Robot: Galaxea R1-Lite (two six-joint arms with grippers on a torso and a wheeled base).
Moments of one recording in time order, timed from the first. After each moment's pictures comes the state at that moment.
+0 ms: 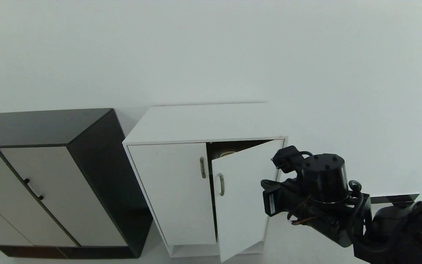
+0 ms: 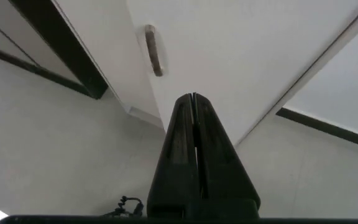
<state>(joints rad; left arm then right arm) 0.00 0.00 0.00 0.00 -0.05 0.02 0.78 1.85 -0.73 -0.80 -0.25 0.13</state>
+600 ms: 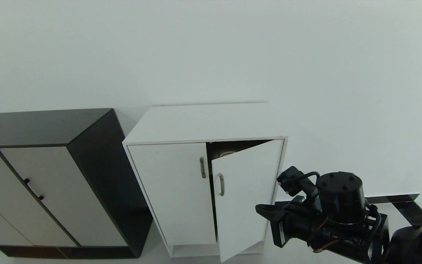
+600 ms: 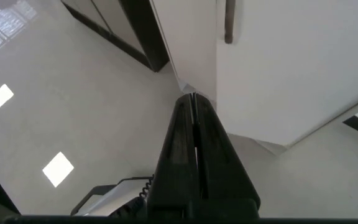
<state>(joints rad) 0.00 0.00 0.00 0.00 -0.05 0.02 0.76 1.84 -0.55 -0.94 0.06 0.12</state>
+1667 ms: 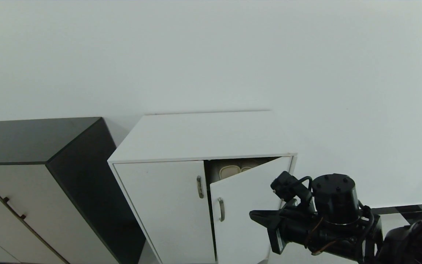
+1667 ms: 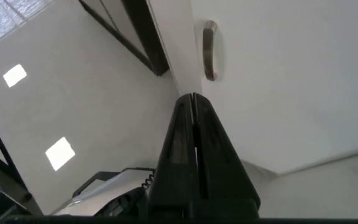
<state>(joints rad) 0.00 0.00 0.00 0.00 -0.05 0.02 0.74 1.89 -0.56 -0.96 0.17 0.06</state>
